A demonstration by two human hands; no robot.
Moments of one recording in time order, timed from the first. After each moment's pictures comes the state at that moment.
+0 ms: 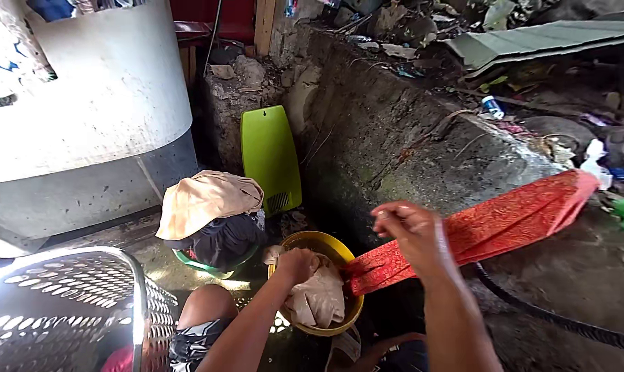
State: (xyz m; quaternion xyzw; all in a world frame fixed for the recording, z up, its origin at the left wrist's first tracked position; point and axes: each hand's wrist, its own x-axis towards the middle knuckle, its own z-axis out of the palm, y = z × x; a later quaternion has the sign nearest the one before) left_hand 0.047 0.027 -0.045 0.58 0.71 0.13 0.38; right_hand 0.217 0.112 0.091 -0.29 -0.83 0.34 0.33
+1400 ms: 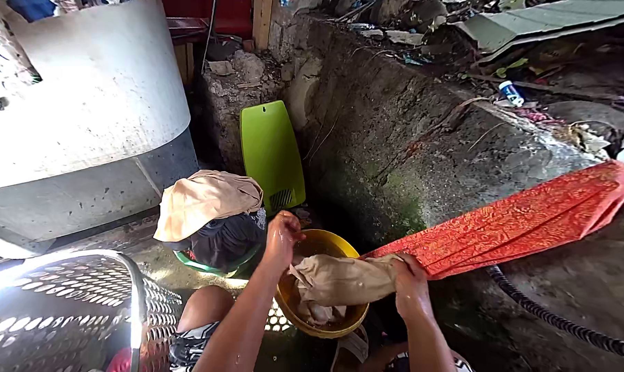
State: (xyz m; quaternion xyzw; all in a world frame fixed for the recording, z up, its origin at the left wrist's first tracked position) left_hand 0.027 0.038 -0.038 0.11 0.41 0.80 0.43; right_hand 0.269 0.122 -0.036 -0.53 -0.66 0.39 0.37
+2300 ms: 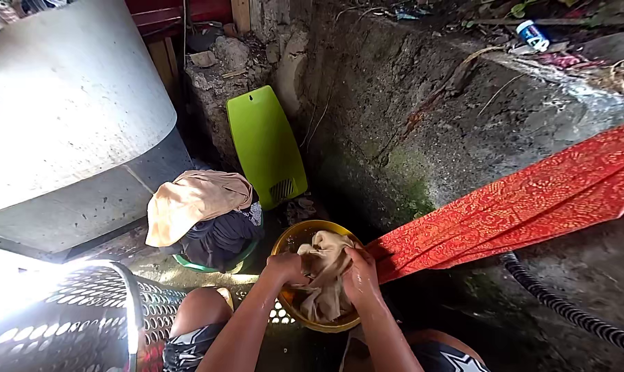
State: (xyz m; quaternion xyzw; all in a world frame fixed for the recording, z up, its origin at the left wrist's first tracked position) left_hand 0.046 0.041 -0.067 0.55 0.71 -0.06 0.43; right_hand 0.200 0.095 -0.073 -0.46 -0.43 0.64 0.44
